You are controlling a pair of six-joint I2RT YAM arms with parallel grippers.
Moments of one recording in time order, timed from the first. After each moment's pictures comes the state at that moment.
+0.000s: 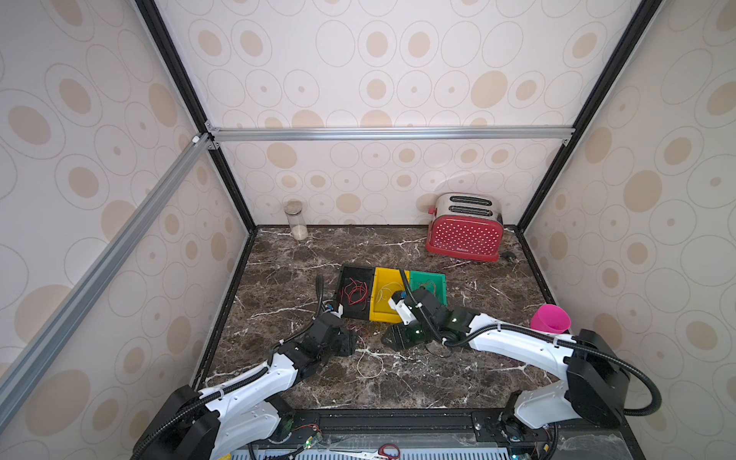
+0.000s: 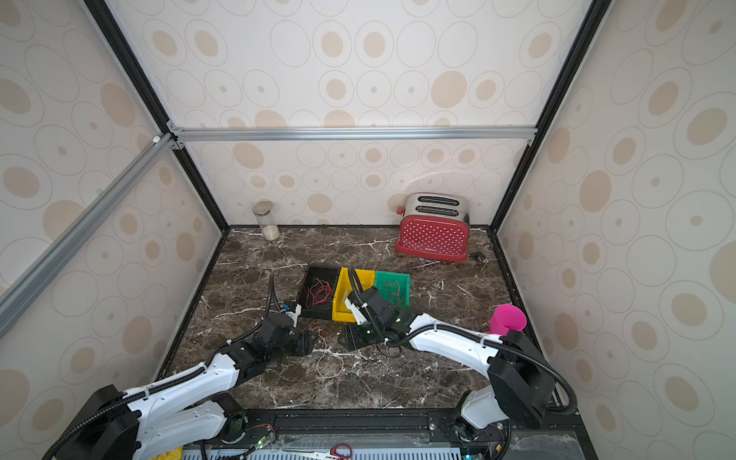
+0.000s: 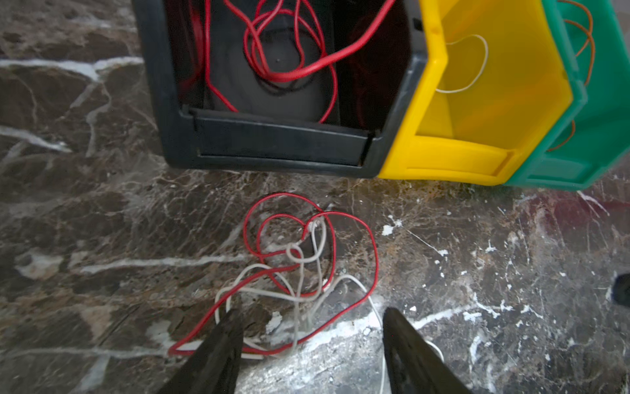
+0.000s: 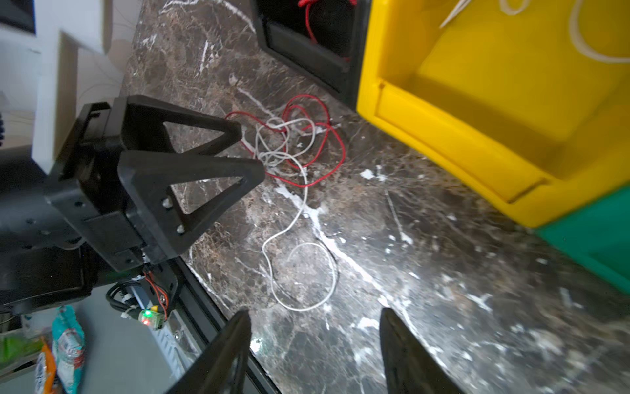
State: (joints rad) left arm -0.63 1.05 0.37 -0.12 -0.05 -0.58; right arm 0.89 1.47 0.91 -0.33 -0.27 0.57
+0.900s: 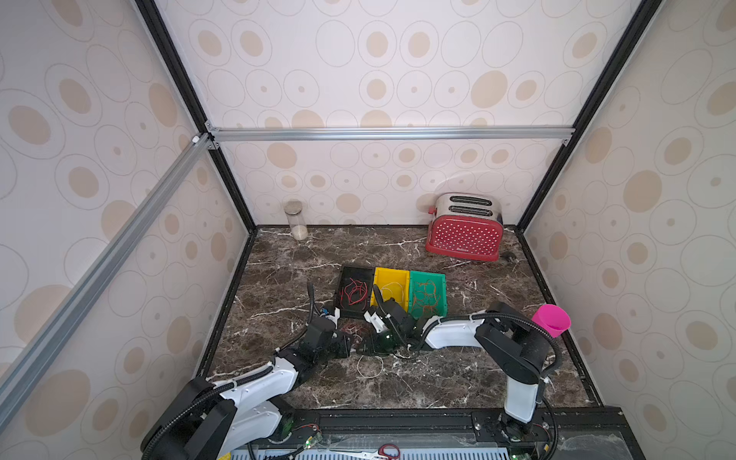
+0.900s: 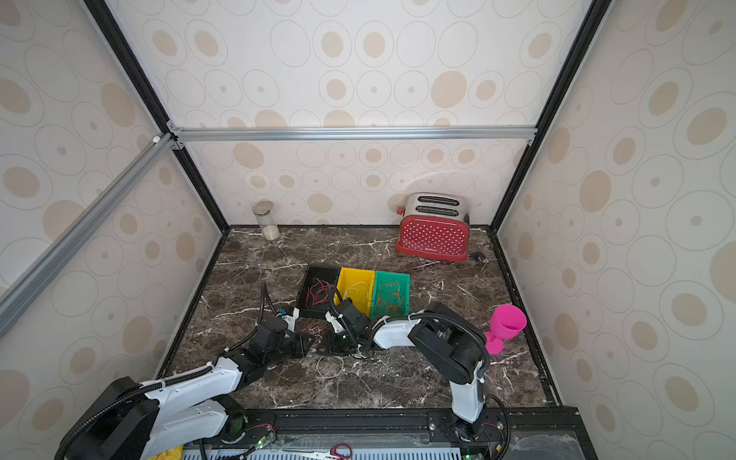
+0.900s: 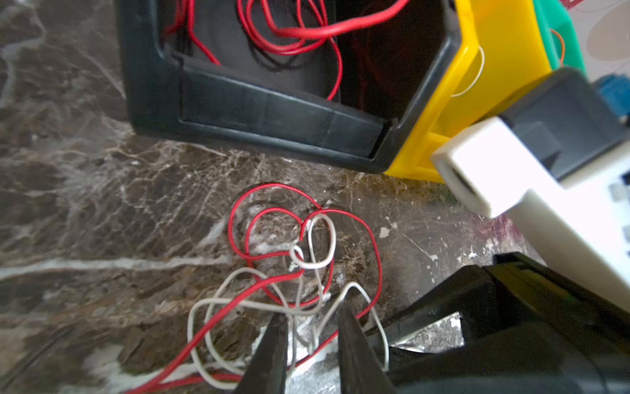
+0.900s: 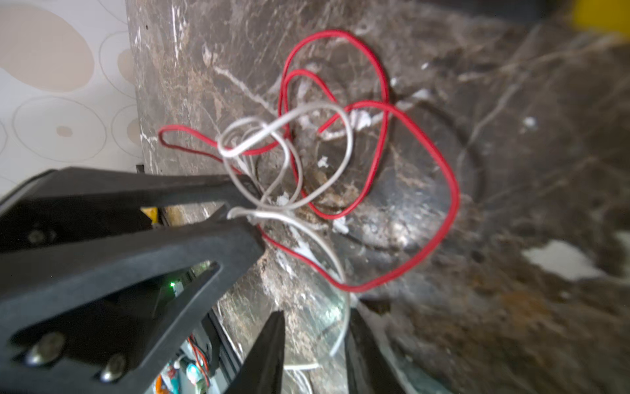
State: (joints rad) left arm -0.57 1.12 0.26 0.12 0.08 -0.64; right arm 0.94 1.89 0.95 0.08 -0.47 0.86
